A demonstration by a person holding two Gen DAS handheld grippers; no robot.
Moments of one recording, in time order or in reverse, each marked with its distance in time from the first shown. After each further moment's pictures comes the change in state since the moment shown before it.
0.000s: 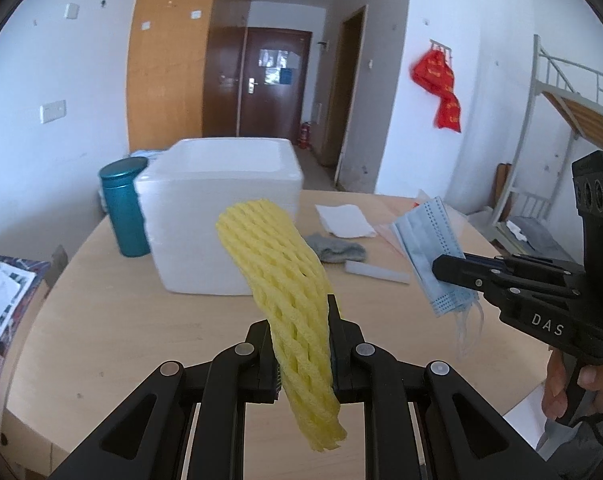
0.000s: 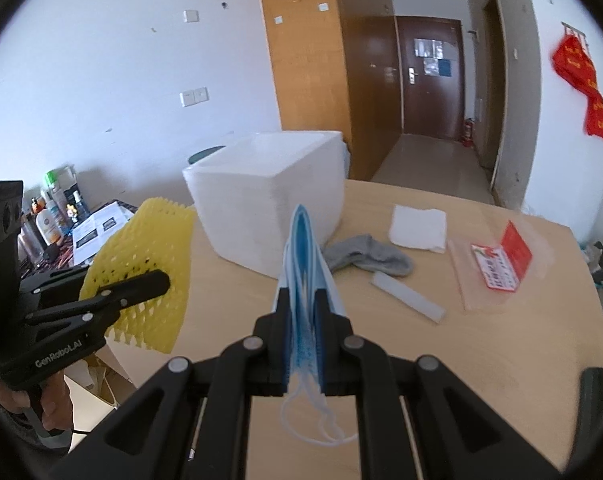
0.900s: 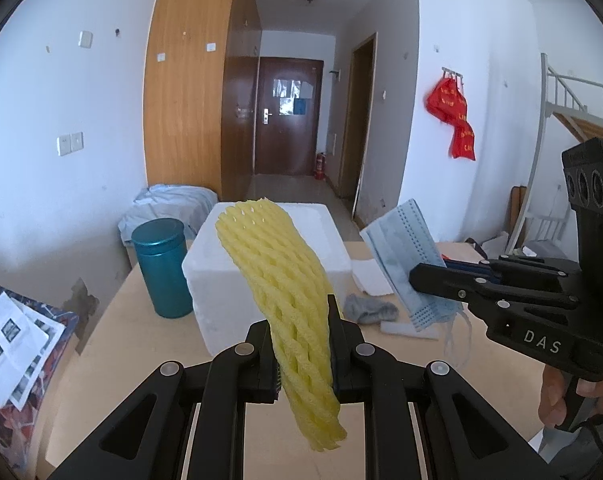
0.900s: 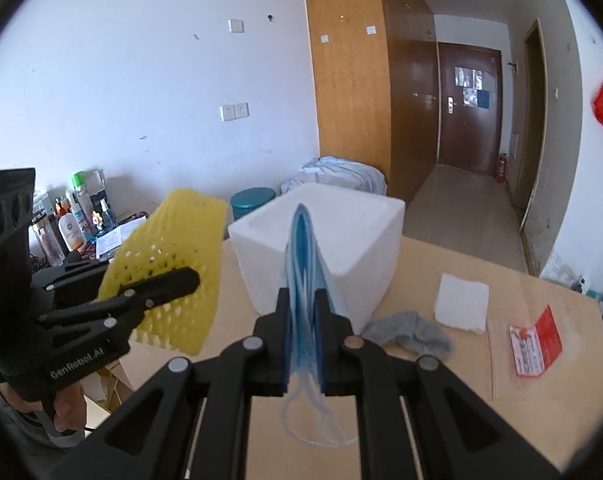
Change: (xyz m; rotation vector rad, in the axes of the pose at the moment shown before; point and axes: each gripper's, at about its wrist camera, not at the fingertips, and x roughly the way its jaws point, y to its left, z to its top) left arm -0.010 0.035 0.061 0.013 -0.104 0.052; right arm 0.022 0.038 0.076 -0.108 -0.061 0.089
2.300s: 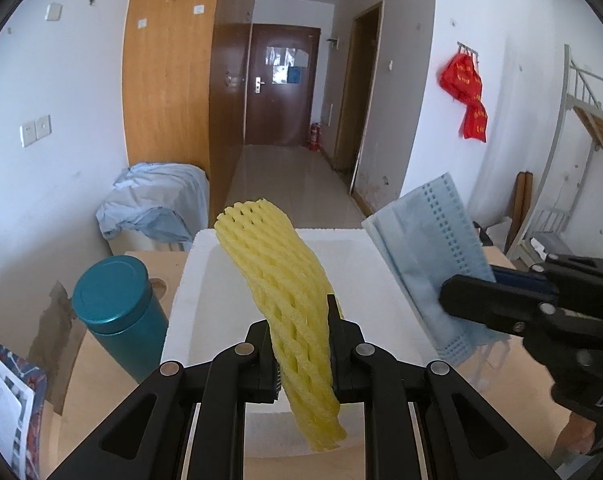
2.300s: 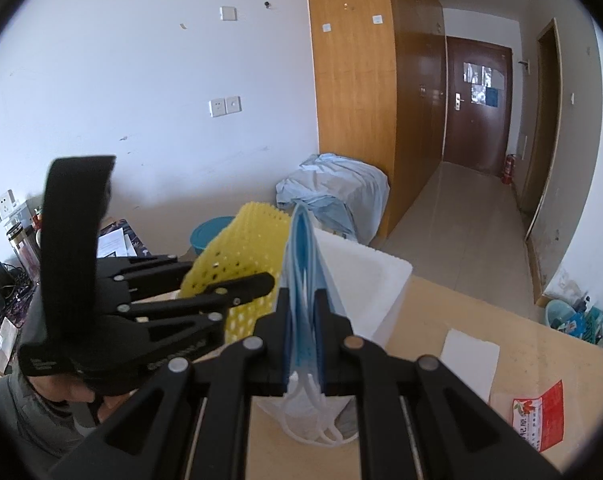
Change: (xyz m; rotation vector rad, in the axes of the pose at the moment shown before) left arm 0.149 0.041 0.076 0.005 0.126 -0.037; right arm 0.068 -0.025 0.057 -0.014 0.040 -0.001
